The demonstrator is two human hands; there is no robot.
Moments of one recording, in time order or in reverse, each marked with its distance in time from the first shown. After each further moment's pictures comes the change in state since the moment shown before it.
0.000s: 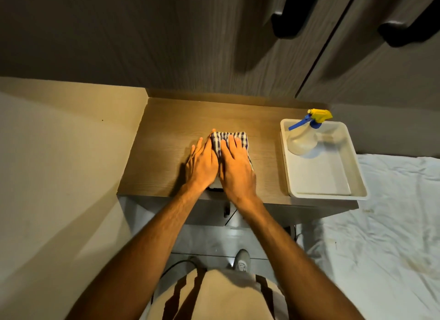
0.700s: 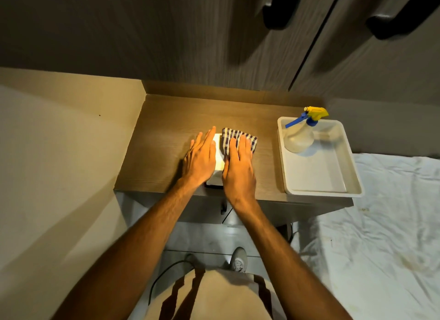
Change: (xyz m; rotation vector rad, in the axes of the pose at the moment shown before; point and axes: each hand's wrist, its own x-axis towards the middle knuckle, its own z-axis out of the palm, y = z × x) left_hand -0.001 0.004 -0.003 -0.020 0.006 0.061; right_hand -0.013 0.002 0.000 0.087 0.063 0.176
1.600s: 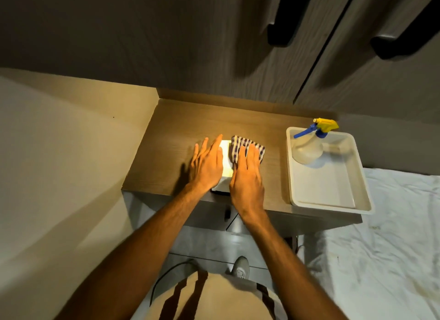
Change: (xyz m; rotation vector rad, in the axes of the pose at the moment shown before) left_hand 0.004 0.000 0.007 0.126 0.023 -0.042; right_hand -0.001 0.013 -0.003 -0.030 -0.011 -0.038
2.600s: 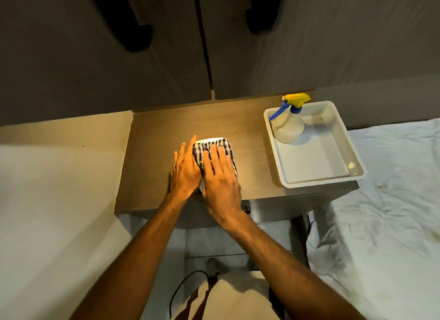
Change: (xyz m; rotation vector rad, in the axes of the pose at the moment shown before) left_hand 0.001 -0.004 -0.002 -0.061 -0.074 0.007; right_hand -0.013 -0.003 0.015 -0.015 0.031 -0.107
